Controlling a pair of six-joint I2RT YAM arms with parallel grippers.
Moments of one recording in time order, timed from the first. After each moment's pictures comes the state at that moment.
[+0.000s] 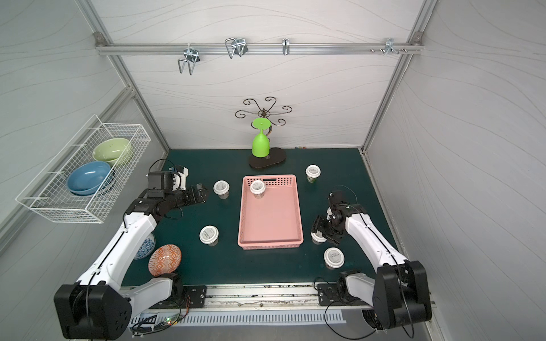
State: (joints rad) left arm 0.00 1.13 0.93 -0.60 0.27 -0.26; right arm 0.22 1.18 0.73 -0.92 -0.30 0.57
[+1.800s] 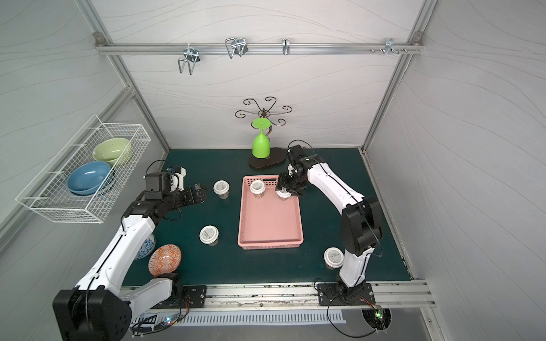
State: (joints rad) left arm 0.02 1.09 0.92 -0.59 0.26 -0.26; right arm 0.51 1.82 1.61 -0.99 -0.30 0.60
